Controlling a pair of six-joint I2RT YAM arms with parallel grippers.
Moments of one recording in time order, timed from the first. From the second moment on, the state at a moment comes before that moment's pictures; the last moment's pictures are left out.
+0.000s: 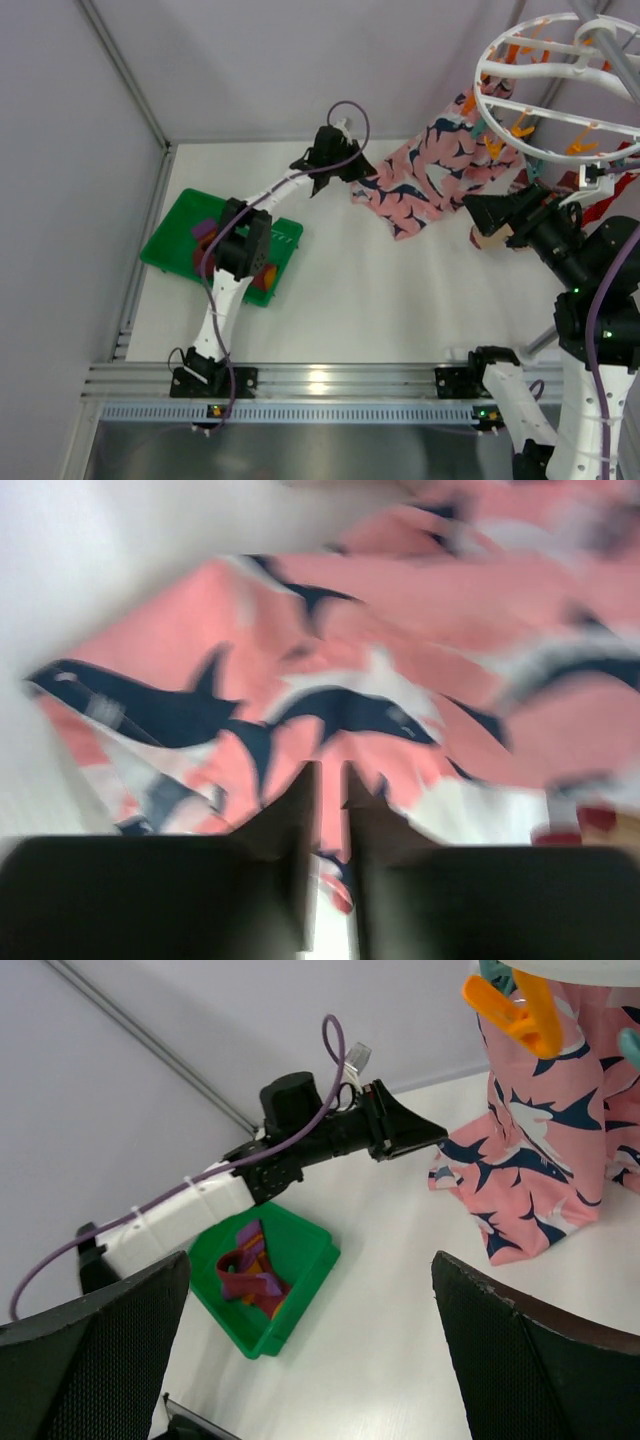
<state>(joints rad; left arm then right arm) -0.51 2.41 2.04 -0.08 0.33 -0.72 -0.07 0.67 1.31 -0.68 -0.47 0.59</state>
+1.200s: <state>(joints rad) -0.93 2.58 2.24 0.25 0.60 -0.48 -0.07 0.65 1.33 -0.70 -0.47 0.58</state>
